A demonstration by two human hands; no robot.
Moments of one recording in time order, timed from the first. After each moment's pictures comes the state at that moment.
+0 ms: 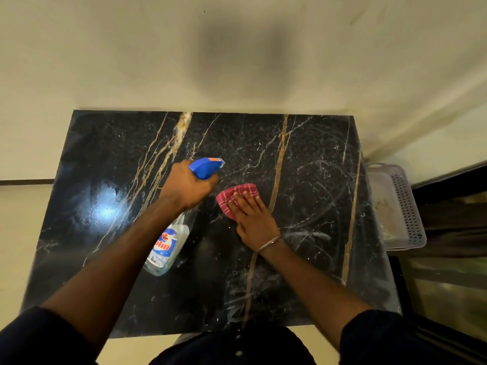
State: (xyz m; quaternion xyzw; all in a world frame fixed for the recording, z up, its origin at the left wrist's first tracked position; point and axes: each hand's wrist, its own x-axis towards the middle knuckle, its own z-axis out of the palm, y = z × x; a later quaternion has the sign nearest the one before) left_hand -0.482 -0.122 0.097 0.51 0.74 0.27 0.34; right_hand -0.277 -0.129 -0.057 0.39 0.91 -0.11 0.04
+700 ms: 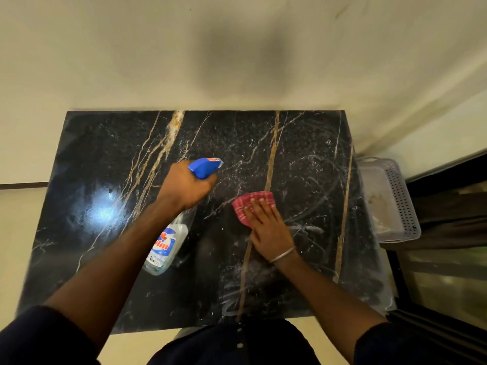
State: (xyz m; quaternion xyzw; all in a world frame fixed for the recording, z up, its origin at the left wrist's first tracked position) left_hand -0.460 -0.129 0.104 0.52 0.74 0.26 0.33; right_hand -0.218 -0.153 -0.056 0.44 0.89 -0.10 0.03
